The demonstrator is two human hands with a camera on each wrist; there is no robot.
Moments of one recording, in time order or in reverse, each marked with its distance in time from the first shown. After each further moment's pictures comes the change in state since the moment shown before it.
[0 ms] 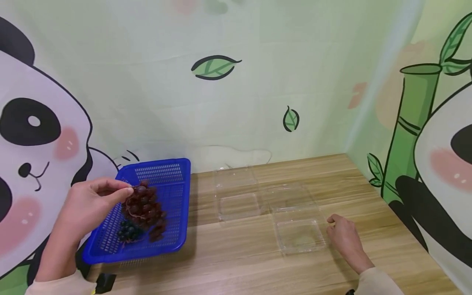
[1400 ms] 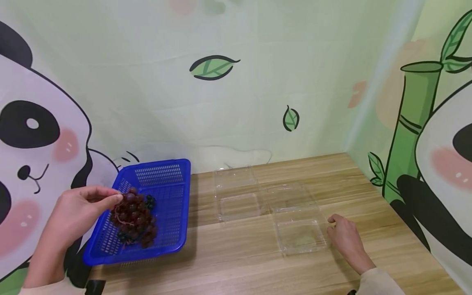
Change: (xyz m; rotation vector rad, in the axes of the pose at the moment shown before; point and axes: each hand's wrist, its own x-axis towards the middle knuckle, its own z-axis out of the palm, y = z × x) left_hand 0.002 -0.022 -0.005 0.030 -0.039 -0.085; right_hand 0.000 0.001 0.001 0.007 0.018 -0.030
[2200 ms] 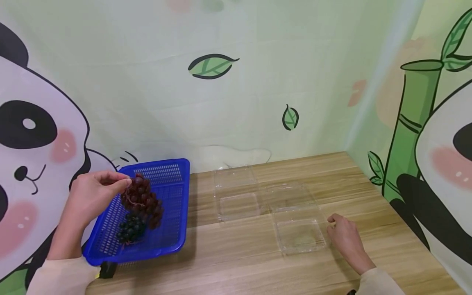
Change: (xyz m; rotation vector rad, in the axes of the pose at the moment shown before) left_hand 0.032 0.012 0.010 0.020 0.052 0.047; right_hand 0.000 0.001 0.001 -0.007 0.007 0.007
